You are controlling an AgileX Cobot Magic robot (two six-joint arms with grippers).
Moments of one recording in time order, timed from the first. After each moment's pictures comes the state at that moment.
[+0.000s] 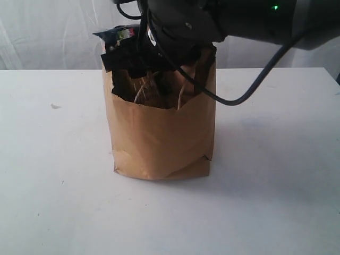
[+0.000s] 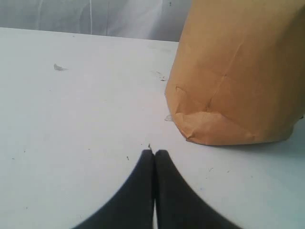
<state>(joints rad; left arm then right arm) -0.34 0.00 0.02 -0.21 0.25 0.00 0.87 1.72 -1.56 -0.60 0.80 0.71</state>
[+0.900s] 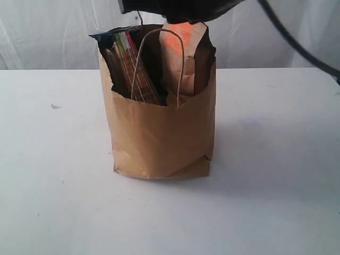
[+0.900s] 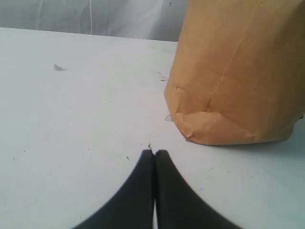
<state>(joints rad) -0.34 0.00 0.02 -0.21 0.25 0.00 0.90 1.40 -1.45 -0.64 0.74 0.72</state>
